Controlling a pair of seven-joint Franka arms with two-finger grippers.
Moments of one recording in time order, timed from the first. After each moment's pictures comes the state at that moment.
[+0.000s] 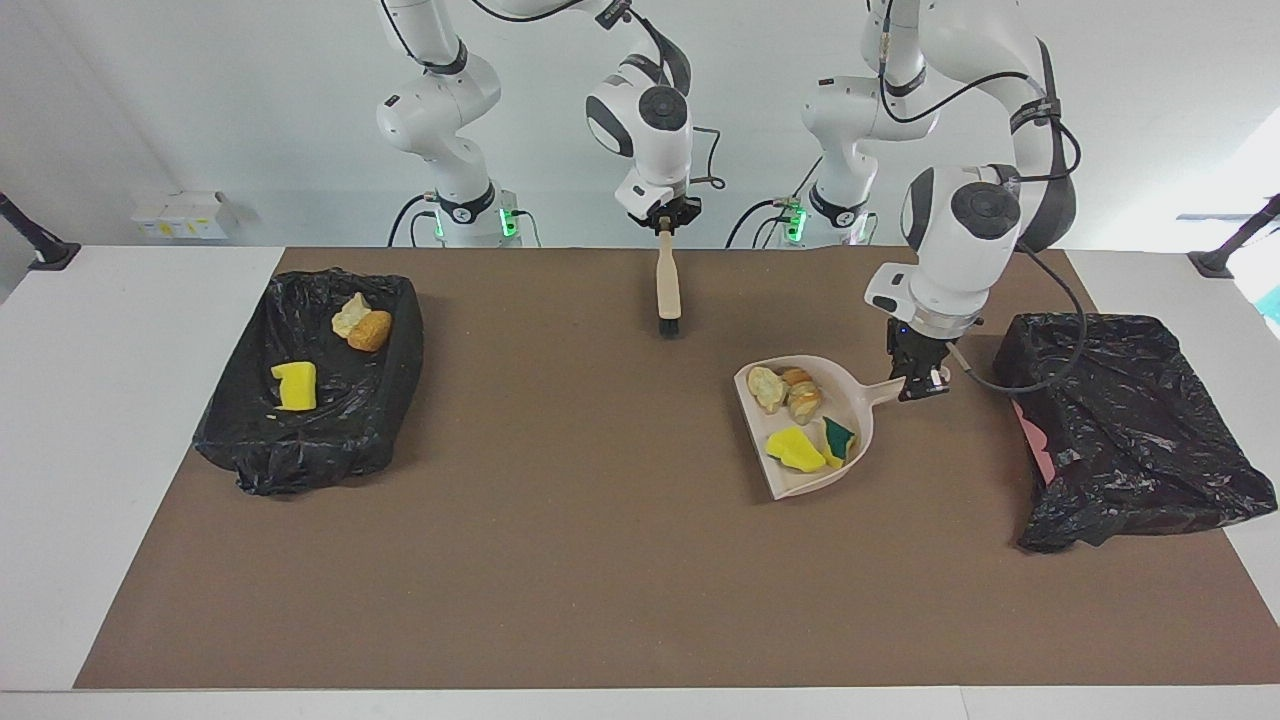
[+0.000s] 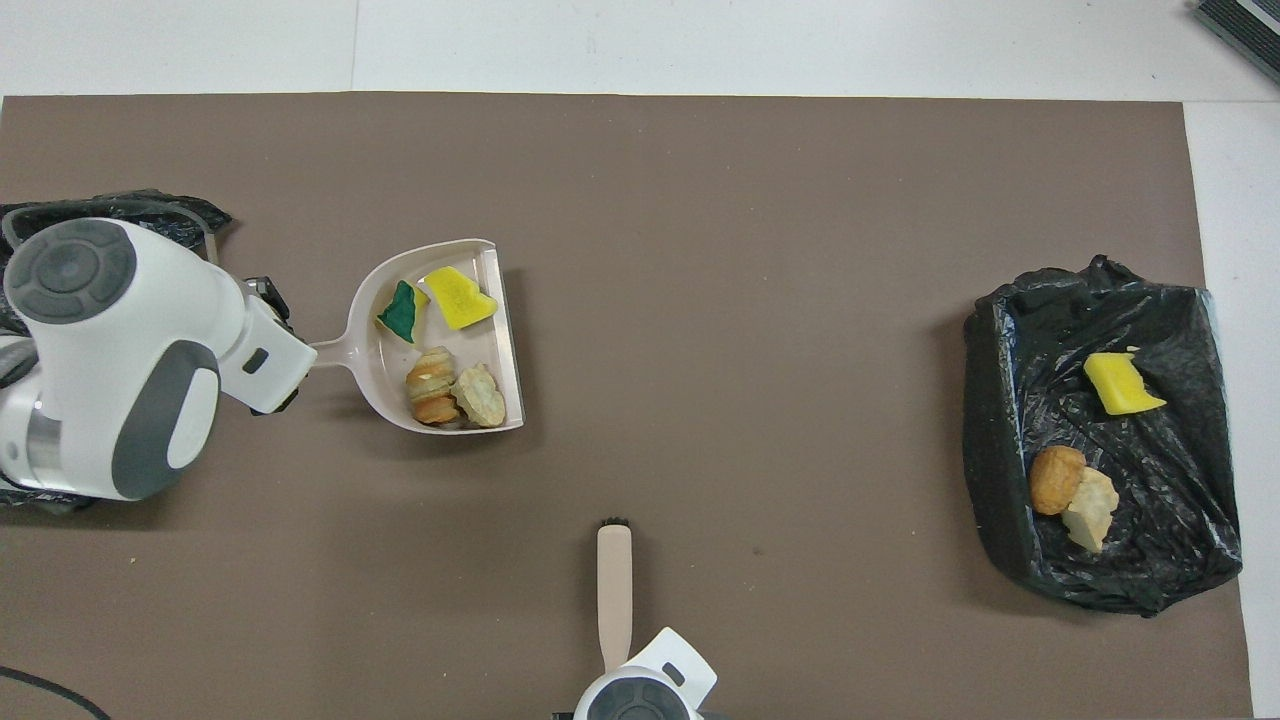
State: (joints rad) left arm -0.13 0.09 -0.03 -1.97 0.09 2.07 1.25; right arm 0.86 -0.05 0.16 -2.38 0.38 2.19 0.79
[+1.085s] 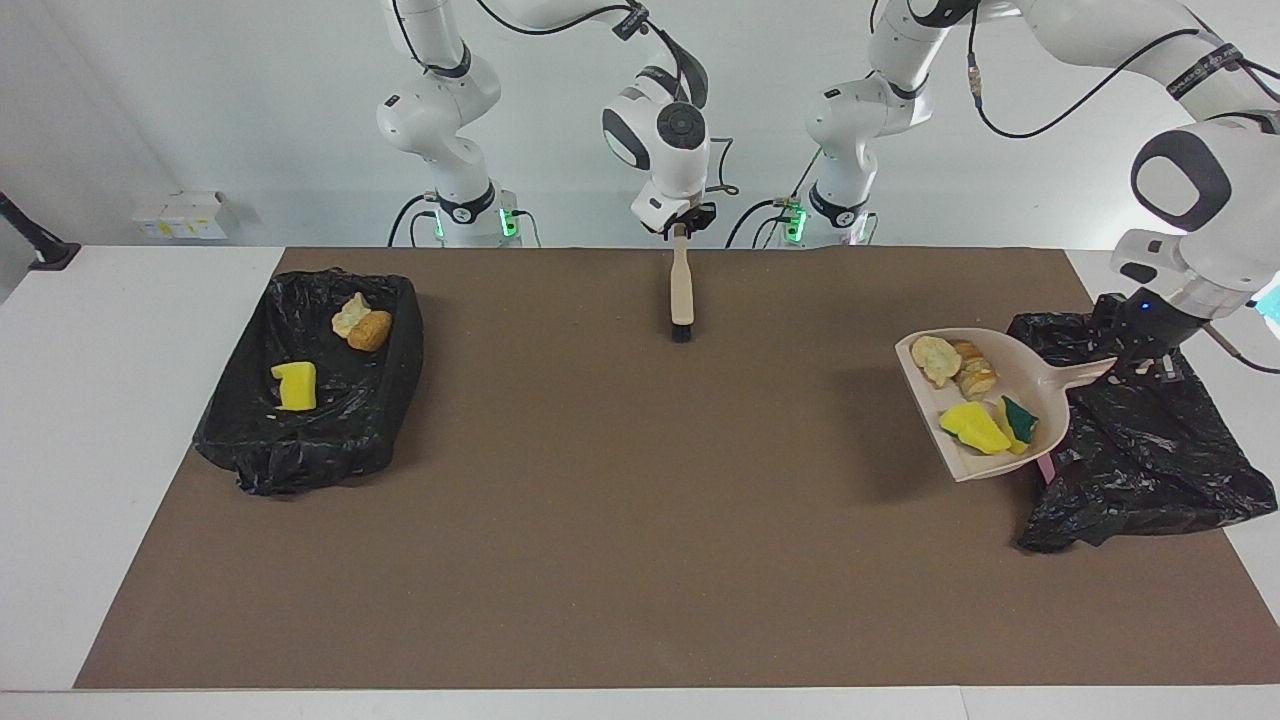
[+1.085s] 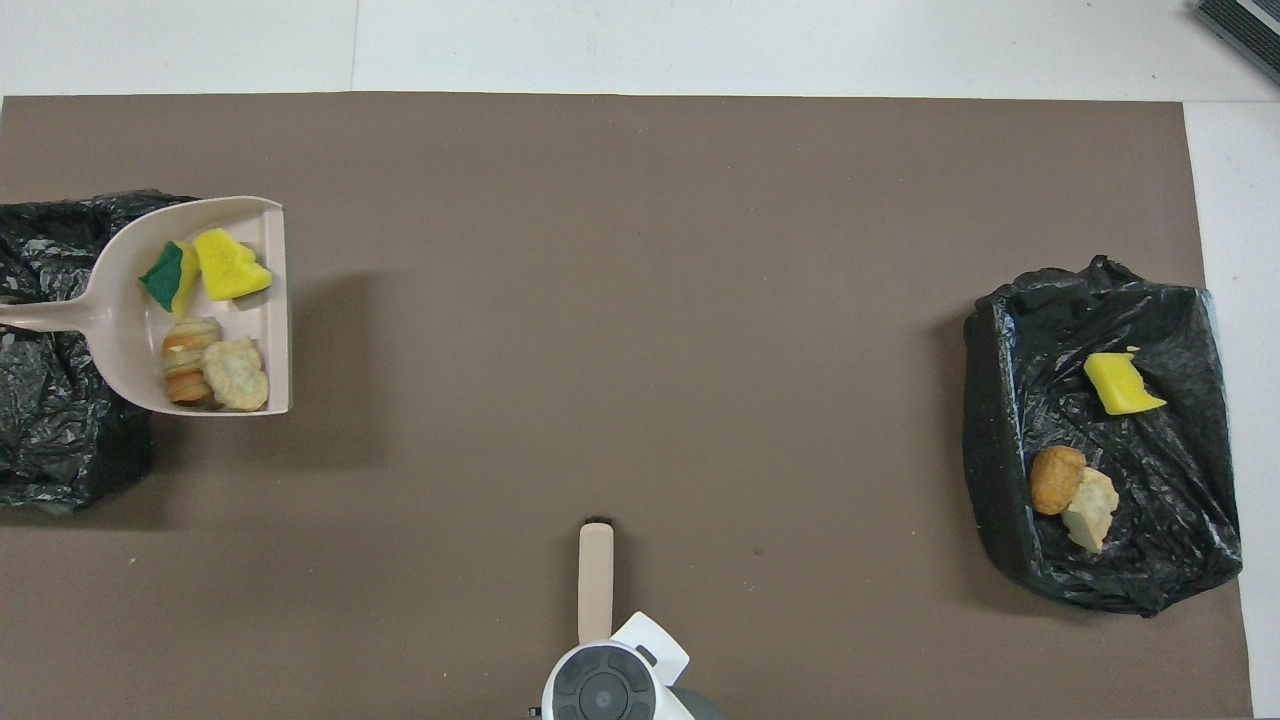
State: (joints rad) left arm 0.28 0.20 -0.02 -1.64 0.01 1.85 1.82; right arm 0.86 0.02 0.16 -2.30 0.40 2.14 0.74
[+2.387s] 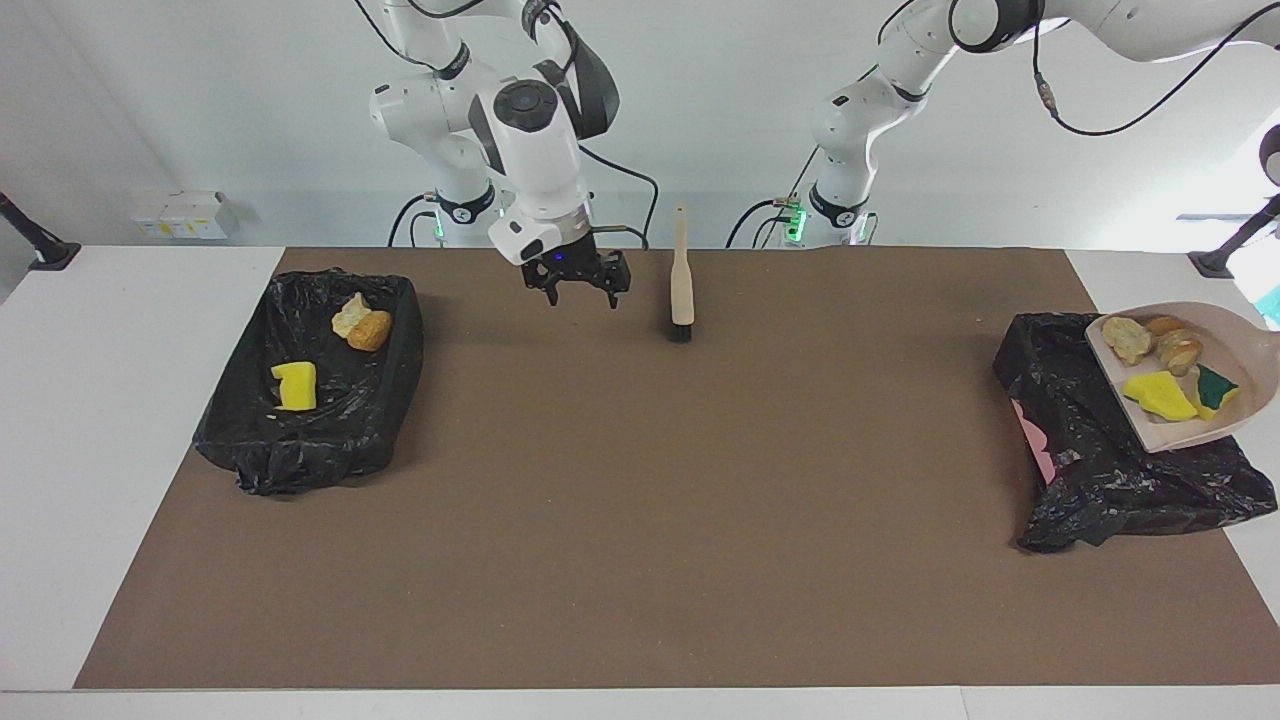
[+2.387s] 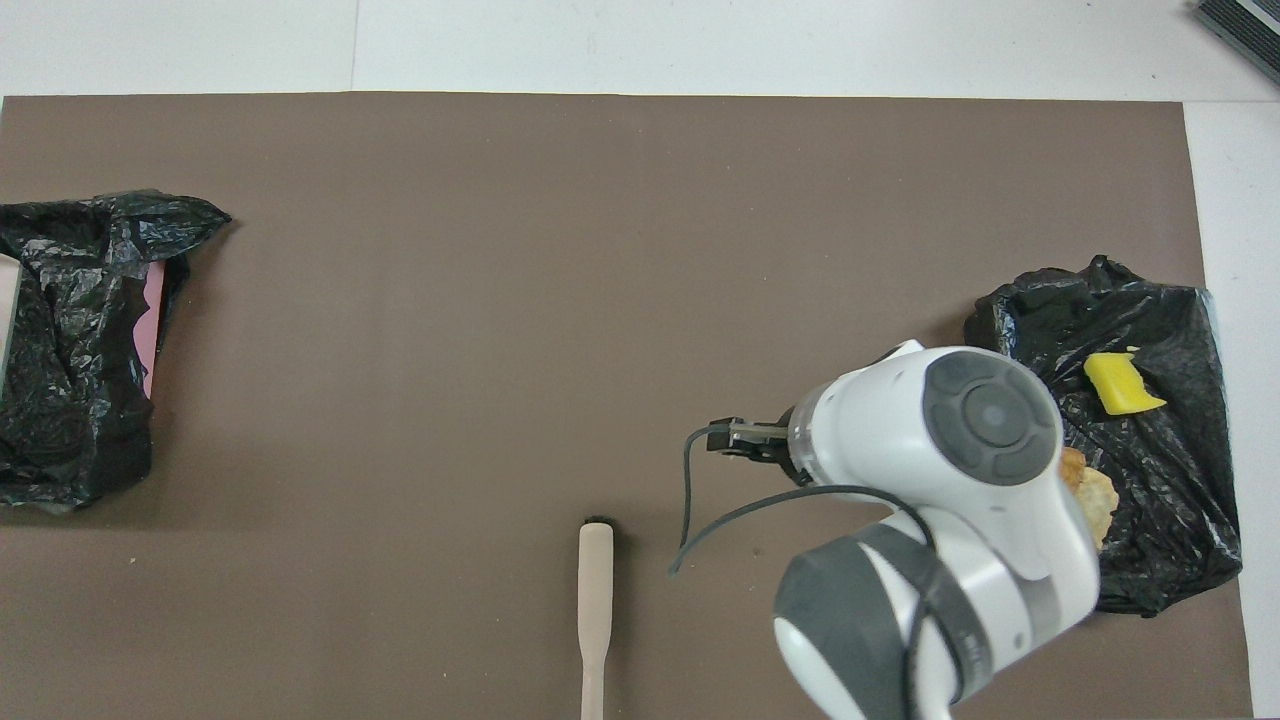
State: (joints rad) left arm 0.46 0.33 -0.04 -1.42 0.56 1.97 1.94; right arm 0.28 -0.07 0.13 -2.02 0.13 1.98 0.54
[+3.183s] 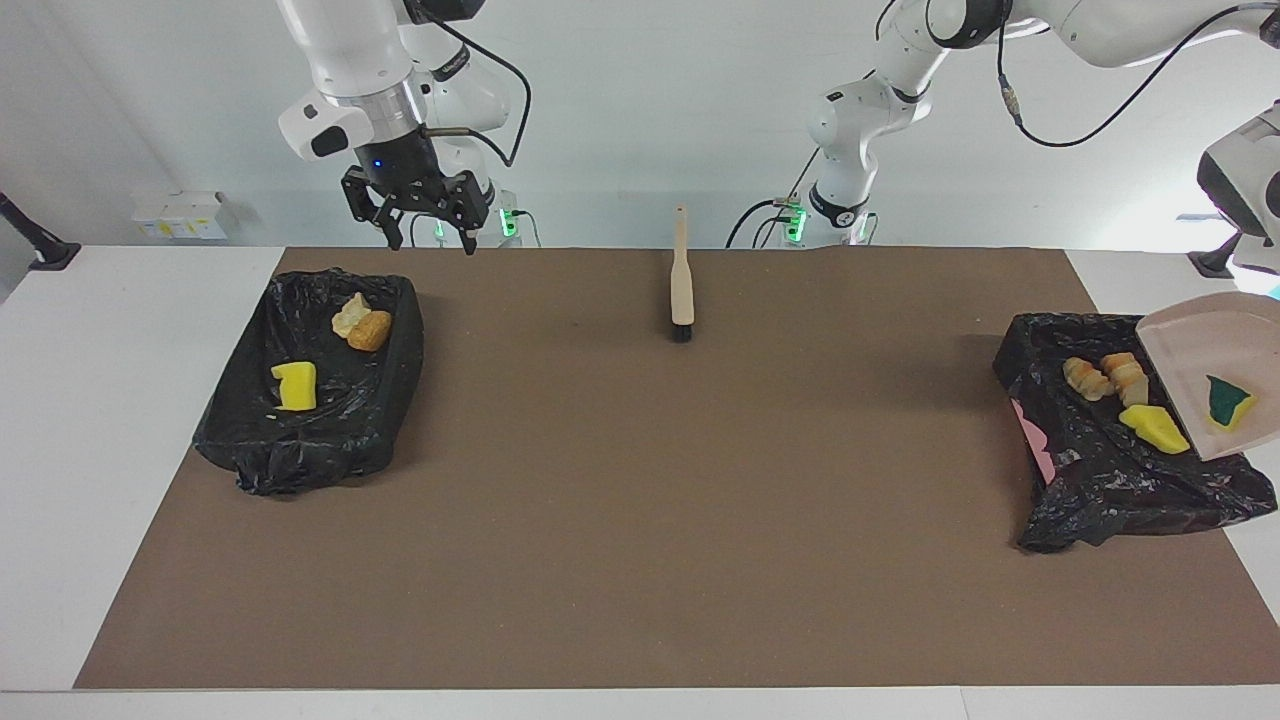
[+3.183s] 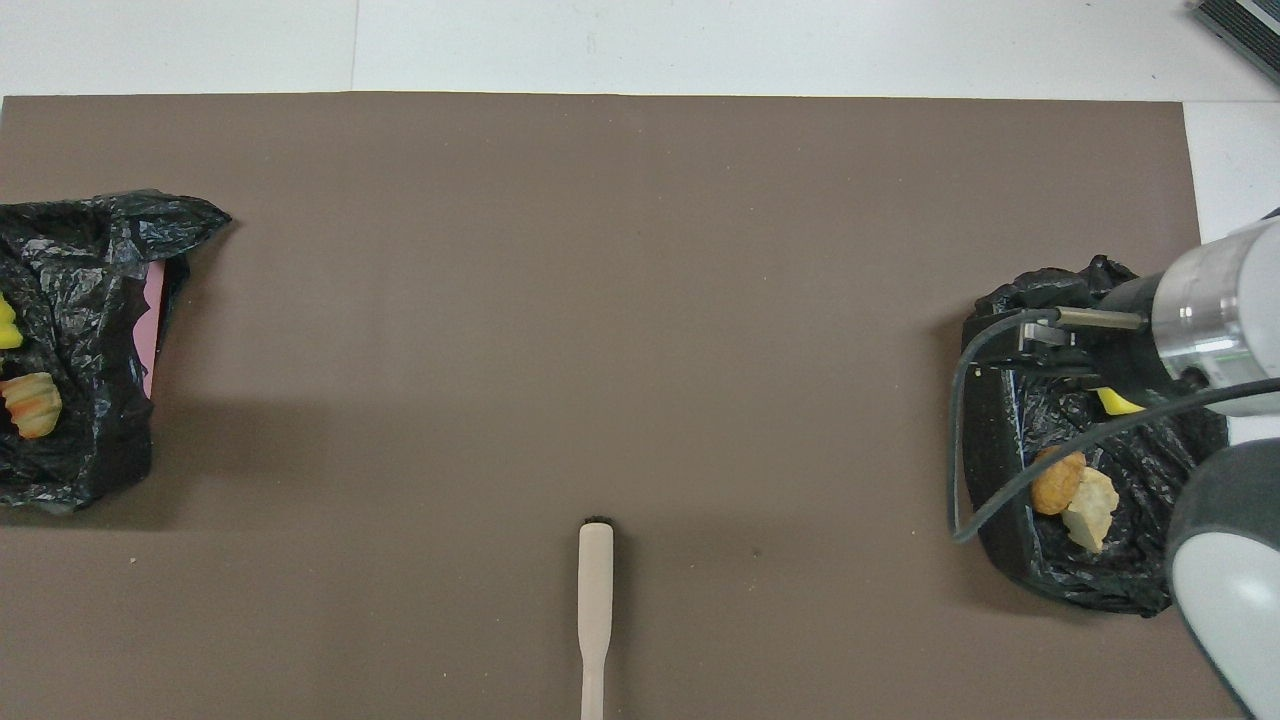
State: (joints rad) left arm 0.32 0.29 -0.04 -1.46 1.00 1.87 1.67; right arm 0.04 -0.08 0.13 -1.61 0.05 1.56 0.34
